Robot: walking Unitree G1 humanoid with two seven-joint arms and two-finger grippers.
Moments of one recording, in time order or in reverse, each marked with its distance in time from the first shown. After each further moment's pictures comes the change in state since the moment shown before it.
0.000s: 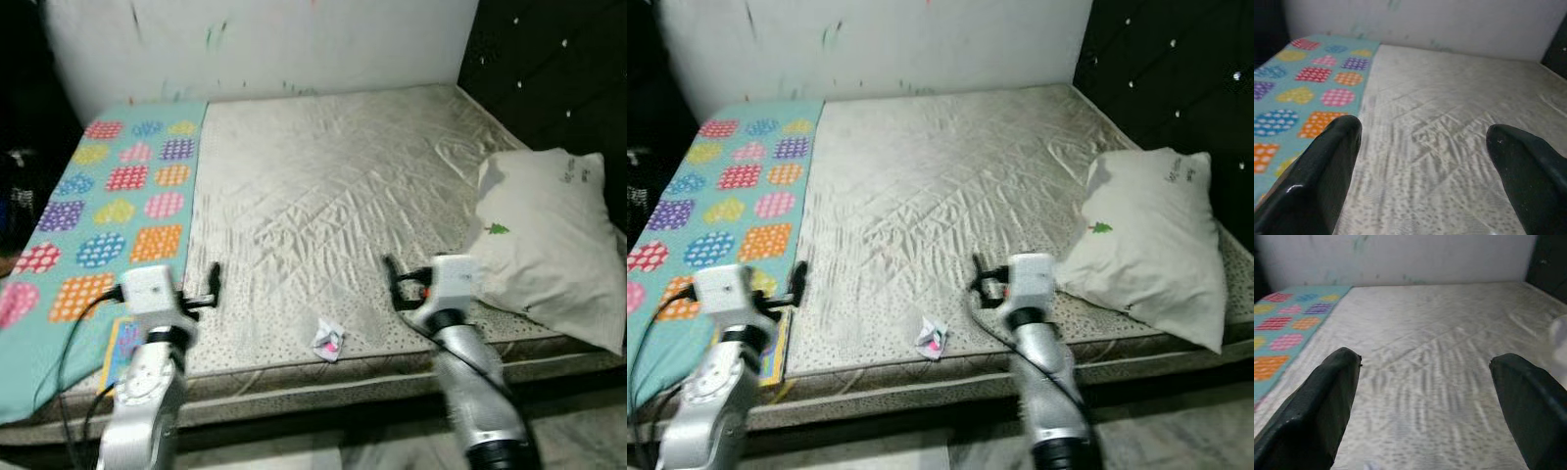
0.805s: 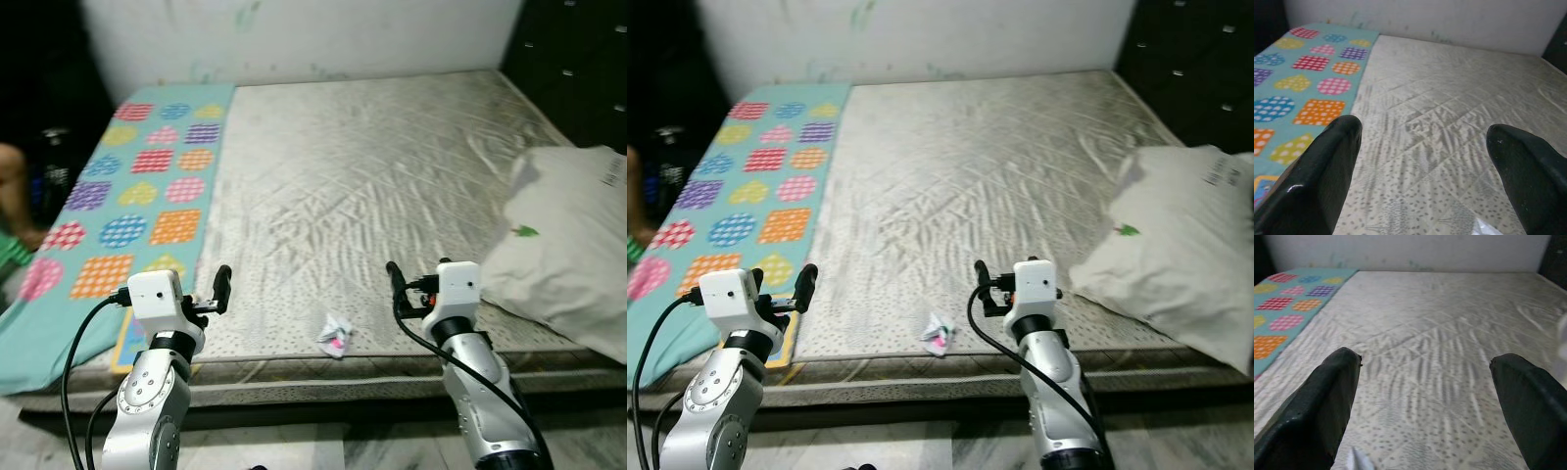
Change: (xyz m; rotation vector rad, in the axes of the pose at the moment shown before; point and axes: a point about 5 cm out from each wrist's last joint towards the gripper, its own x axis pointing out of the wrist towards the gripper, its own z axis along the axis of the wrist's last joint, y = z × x) left arm -0.009 -0.008 0.001 -0.027 0.009 -0.073; right arm -0.012 -0.015 -0.005 -0.041 0.015 -0.042
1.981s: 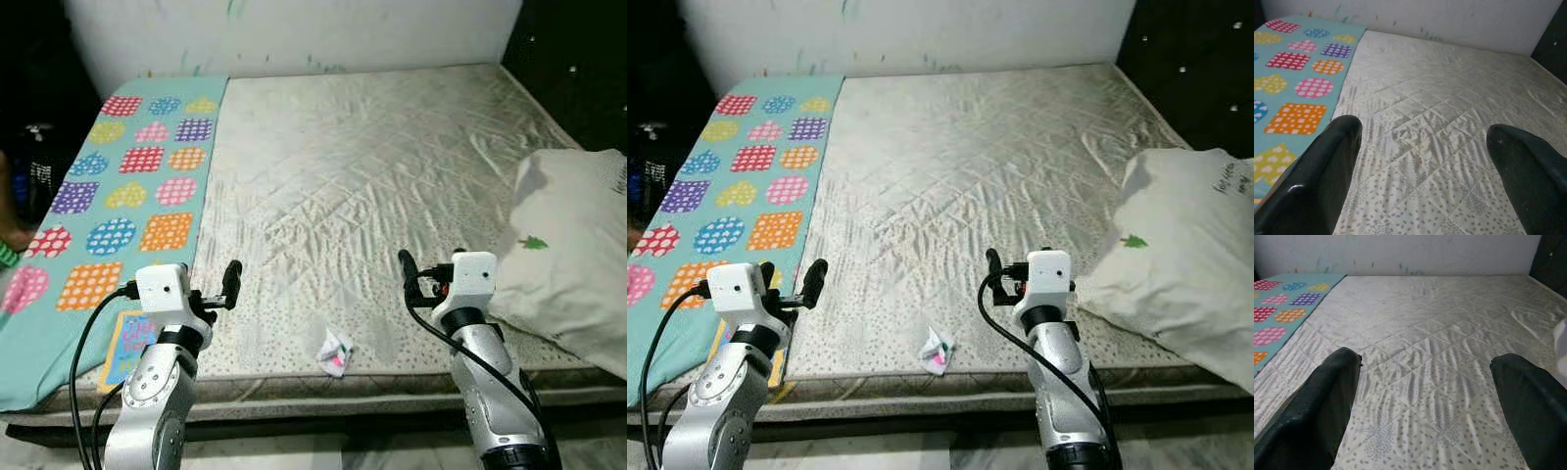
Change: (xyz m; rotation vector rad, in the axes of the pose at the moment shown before) left arm 0.002 -0.009 0.005 -0.017 -0.005 -0.053; right arm 0.005 -0.007 0.014 0.016 -0.035 -0.041
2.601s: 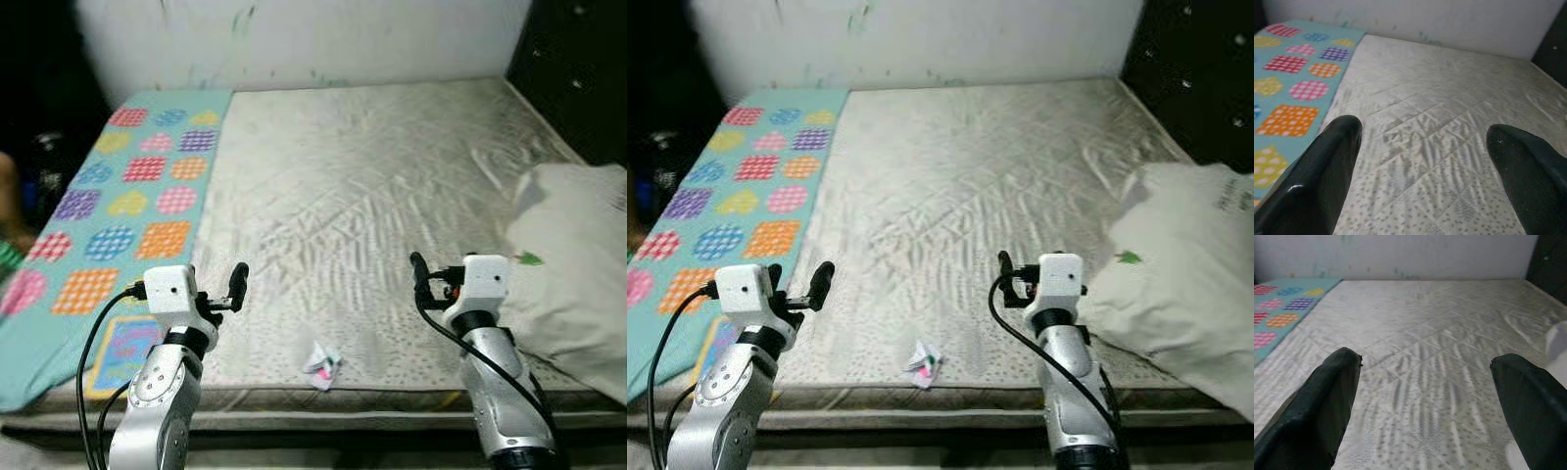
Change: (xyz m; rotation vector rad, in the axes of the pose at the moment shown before) left arm -0.001 -0.005 -0.004 -0.004 0.021 -0.017; right arm -0.003 -0.008 -0.004 -0.001 0.015 -0.029
